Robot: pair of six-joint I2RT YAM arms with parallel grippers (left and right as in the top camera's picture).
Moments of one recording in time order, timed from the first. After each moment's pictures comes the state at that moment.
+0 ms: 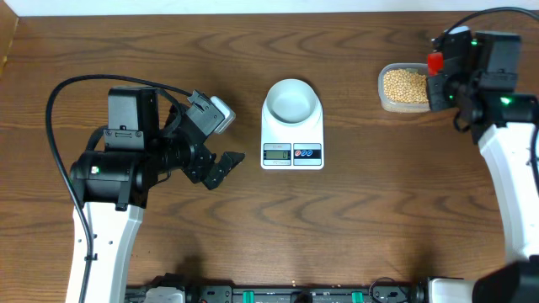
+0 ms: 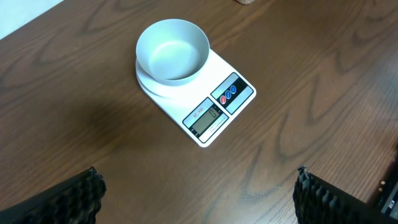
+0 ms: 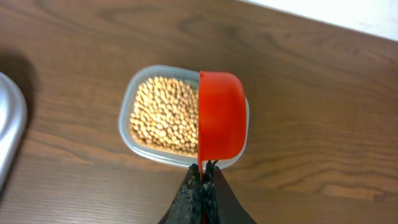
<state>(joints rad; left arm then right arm) -0.08 1.17 1.26 -1.05 0.55 0.59 -0.04 1.52 1.34 -0.65 0.02 -0.29</state>
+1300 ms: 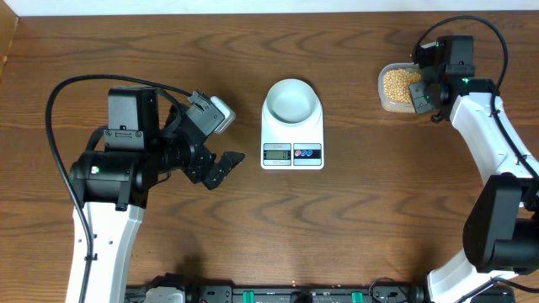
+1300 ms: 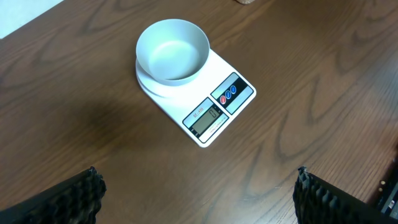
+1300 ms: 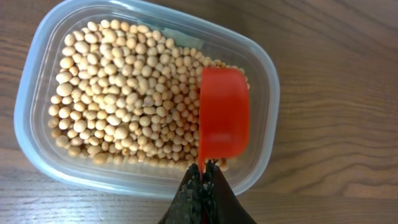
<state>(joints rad) -0.08 1.17 1.26 -1.05 0.55 0.59 -0.03 1.81 1.34 -0.55 0.14 -0.32</state>
